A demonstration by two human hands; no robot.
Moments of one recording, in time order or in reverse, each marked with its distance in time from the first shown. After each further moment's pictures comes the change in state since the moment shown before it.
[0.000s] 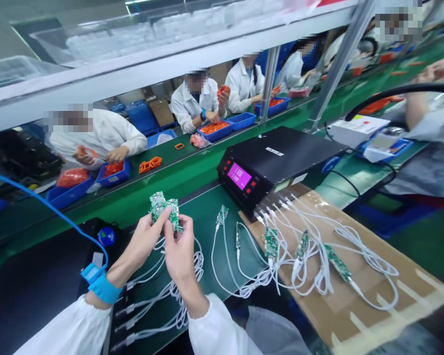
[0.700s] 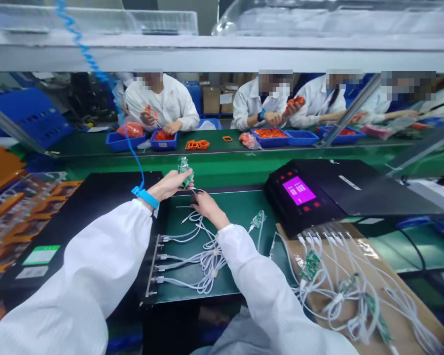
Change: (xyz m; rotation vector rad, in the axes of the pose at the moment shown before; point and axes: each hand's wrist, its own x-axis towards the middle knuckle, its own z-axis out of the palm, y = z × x) left_hand 0.064 -0.020 -0.107 -0.296 0.127 -0.206; right_hand 0.103 0.070 0.031 -1.602 -0.944 -0.385
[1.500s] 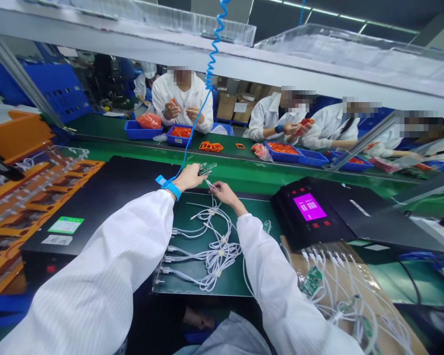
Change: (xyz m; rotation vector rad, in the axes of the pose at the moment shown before) left_hand 0.015 -0.011 -0.029 0.866 0.045 0.397; right_hand 0.049 0.051 -0.003 0.608 0.056 0.075
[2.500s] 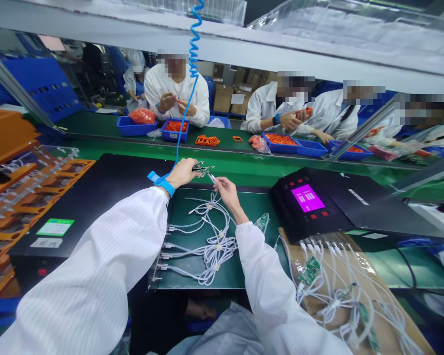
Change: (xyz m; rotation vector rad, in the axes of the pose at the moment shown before) left_hand 0.007 -0.007 -0.005 0.188 0.009 0.085; right_hand -0.037 0.003 0.006 0.439 0.283 -0.113
